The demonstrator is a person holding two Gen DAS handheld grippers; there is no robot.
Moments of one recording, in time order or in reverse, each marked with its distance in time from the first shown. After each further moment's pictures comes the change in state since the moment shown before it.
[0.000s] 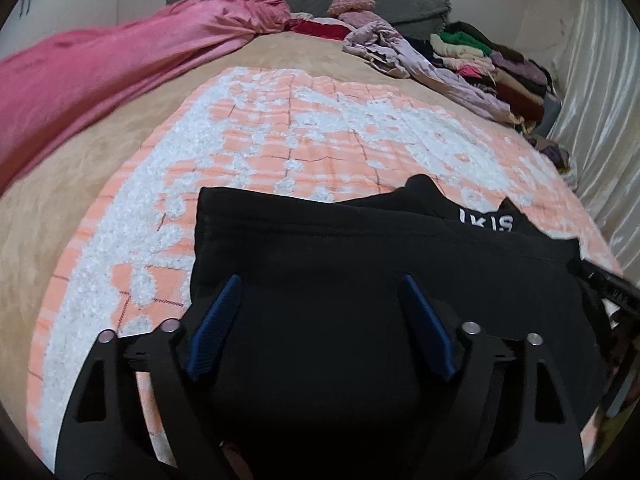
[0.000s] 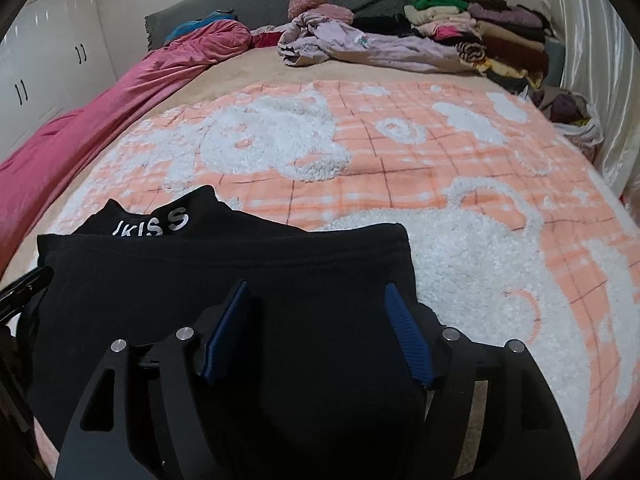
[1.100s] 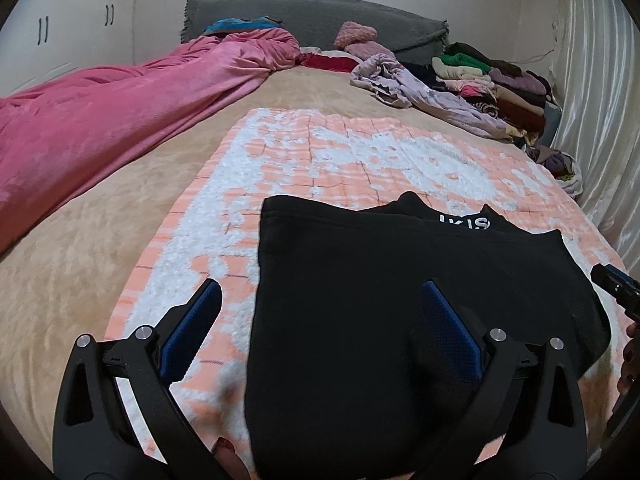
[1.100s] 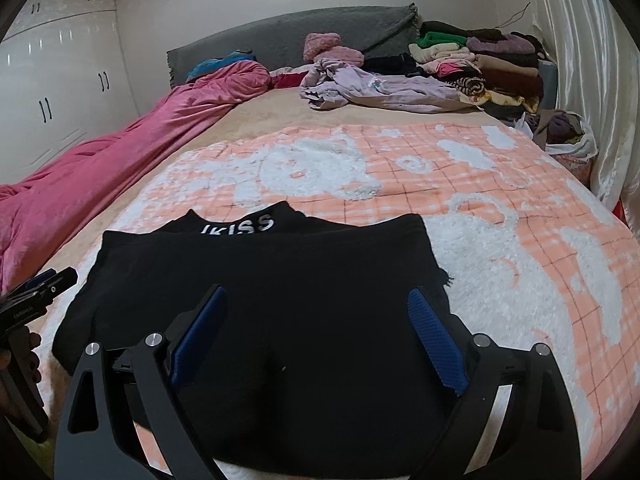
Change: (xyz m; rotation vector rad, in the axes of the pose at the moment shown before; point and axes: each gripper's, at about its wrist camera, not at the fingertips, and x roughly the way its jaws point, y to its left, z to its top) left arm -0.081 0.005 -0.020 0.013 -0.114 0.060; right arm -0.090 0.043 -0.040 0.013 -0.151 0.053
